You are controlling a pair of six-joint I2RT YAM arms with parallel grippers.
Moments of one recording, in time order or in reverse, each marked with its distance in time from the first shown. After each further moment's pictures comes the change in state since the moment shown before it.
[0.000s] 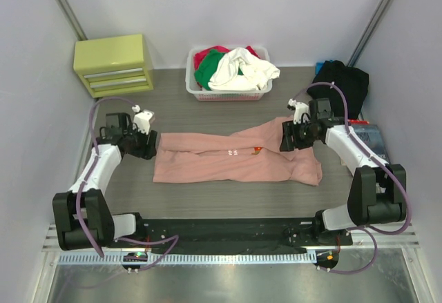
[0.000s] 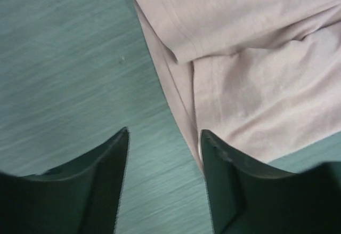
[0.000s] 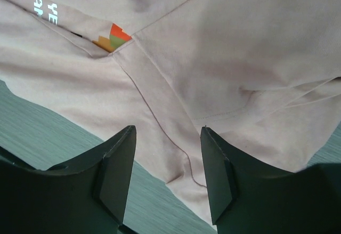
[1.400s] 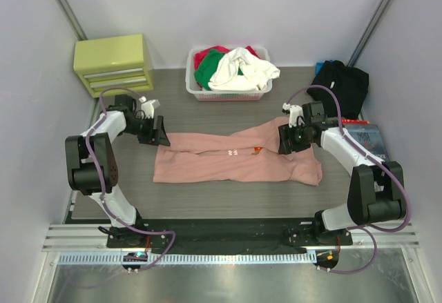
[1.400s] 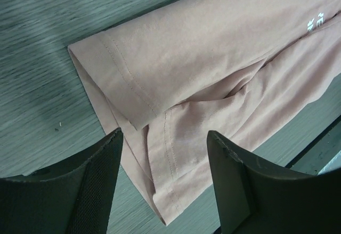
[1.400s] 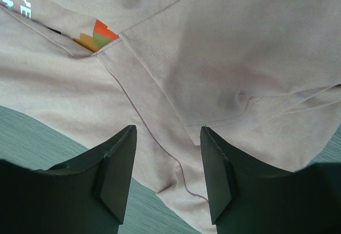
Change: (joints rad) left arm 0.012 0.488 0.361 -0.174 0.290 -0.148; right arm 0.057 0.010 -0.042 0.065 0.089 -0.013
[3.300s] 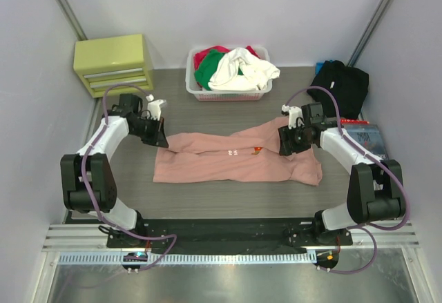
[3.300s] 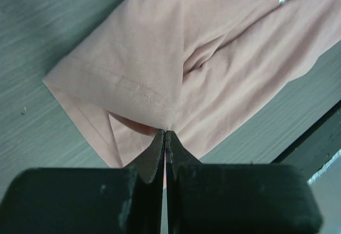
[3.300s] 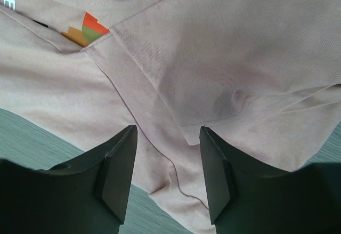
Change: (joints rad) left arm -0.098 -0.192 -0.042 -0.045 -0.045 0.021; right arm 0.000 0.012 -0.012 0.010 0.018 -0.028
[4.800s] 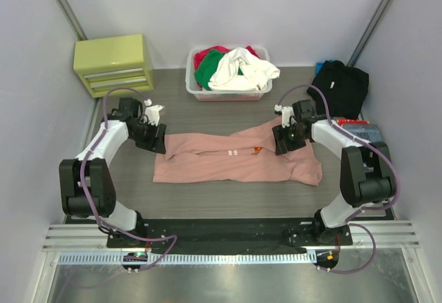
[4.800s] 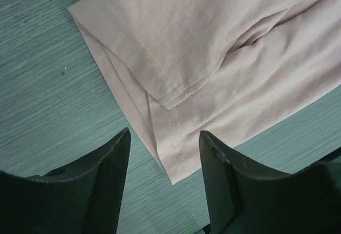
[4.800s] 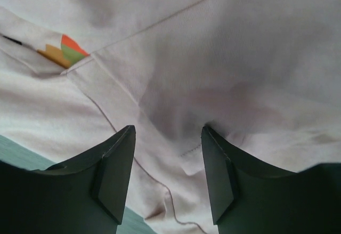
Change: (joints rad) left arm 0.001 -0.048 -0.060 -0.023 -0.196 0.045; right arm 0.035 0.133 0.072 -0.006 0.050 0.004
